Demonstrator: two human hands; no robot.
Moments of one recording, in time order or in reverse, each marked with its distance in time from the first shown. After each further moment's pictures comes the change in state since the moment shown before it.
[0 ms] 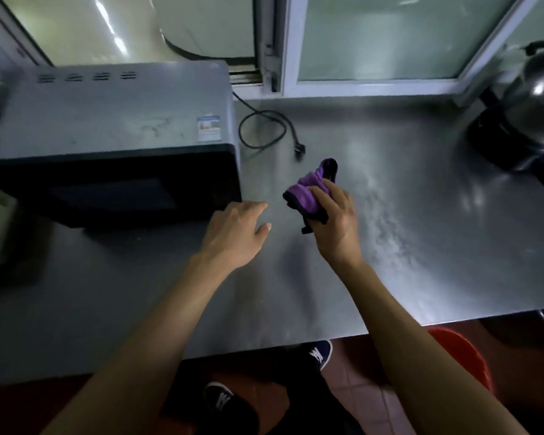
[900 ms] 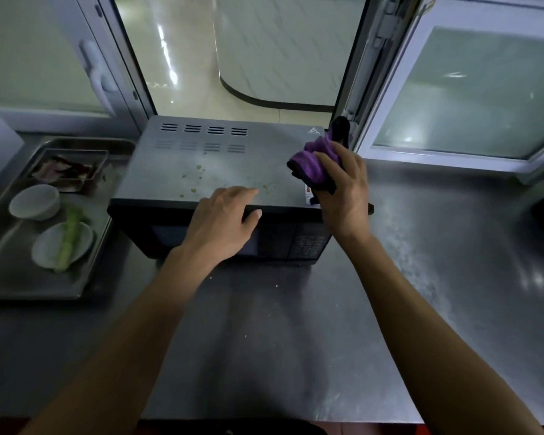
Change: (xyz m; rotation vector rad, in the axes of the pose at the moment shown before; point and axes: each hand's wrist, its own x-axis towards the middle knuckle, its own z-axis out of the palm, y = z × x) left_hand 0.005 -0.178 -0.139 0.004 0.244 -0.082; right_hand 0.164 -0.175 0.082 -0.003 0.179 -0.324
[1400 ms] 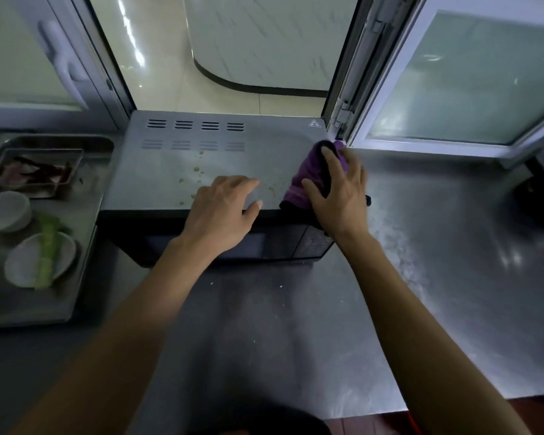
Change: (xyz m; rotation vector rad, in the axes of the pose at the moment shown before) left_hand 0.035 -0.036 0.001 -0.038 -0.012 0.097; right_hand 0.003 -0.024 0.023 -0.156 -0.198 0.348
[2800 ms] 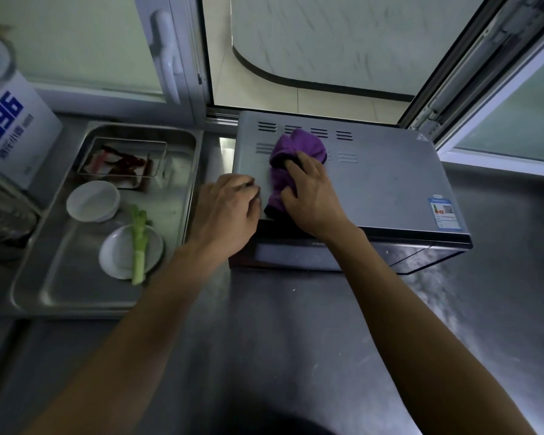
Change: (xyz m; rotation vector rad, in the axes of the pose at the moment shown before) left_hand -0.036 -0.204 -0.039 0.040 0.202 -0.003; right_hand 0.017 -0.209 0.142 -0.070 -0.411 -0.182
